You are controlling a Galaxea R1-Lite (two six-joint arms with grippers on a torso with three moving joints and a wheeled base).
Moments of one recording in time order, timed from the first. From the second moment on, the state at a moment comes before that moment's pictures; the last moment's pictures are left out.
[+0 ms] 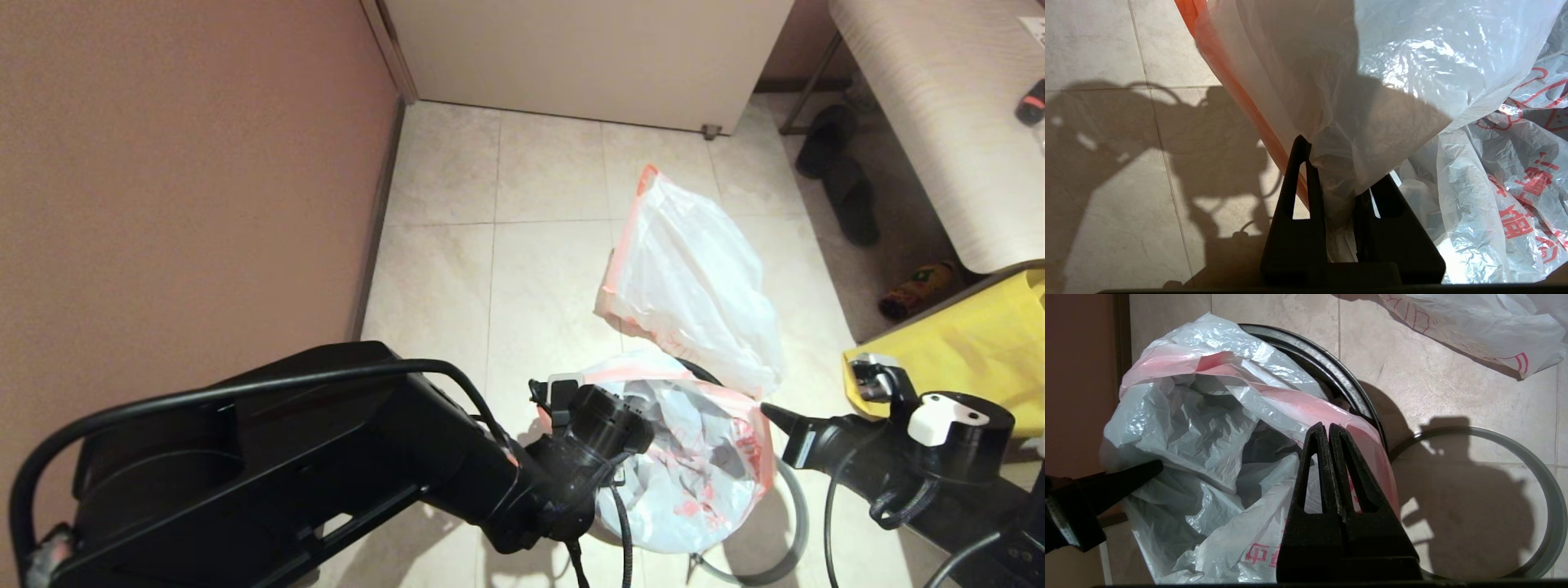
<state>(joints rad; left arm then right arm) -0.90 2.28 -1.21 -0.32 0.55 -0.61 0.19 2.01 -0.25 -1.52 0.17 0.32</state>
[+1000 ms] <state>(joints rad) -0.92 2.28 -1.19 -0.32 0.55 -0.62 0.16 2.13 -0.28 -1.52 0.22 0.31</state>
